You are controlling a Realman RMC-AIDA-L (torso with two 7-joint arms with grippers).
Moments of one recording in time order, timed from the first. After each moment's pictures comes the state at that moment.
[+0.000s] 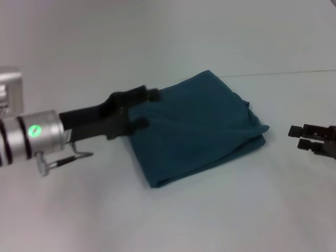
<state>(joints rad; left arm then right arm) -0.73 -2.07 0.87 0.50 1.71 1.27 -2.48 0.46 1.89 -0.56 -0.48 -1.97 -1.38 2.22</state>
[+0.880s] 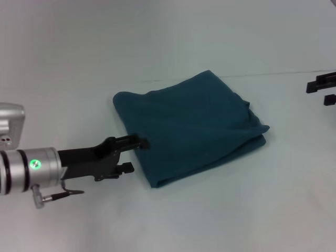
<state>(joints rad) -0.65 -2.09 0.83 0.51 1.97 1.24 -2.59 0.73 1.76 -0.57 -0.69 -2.43 -1.40 2.68</state>
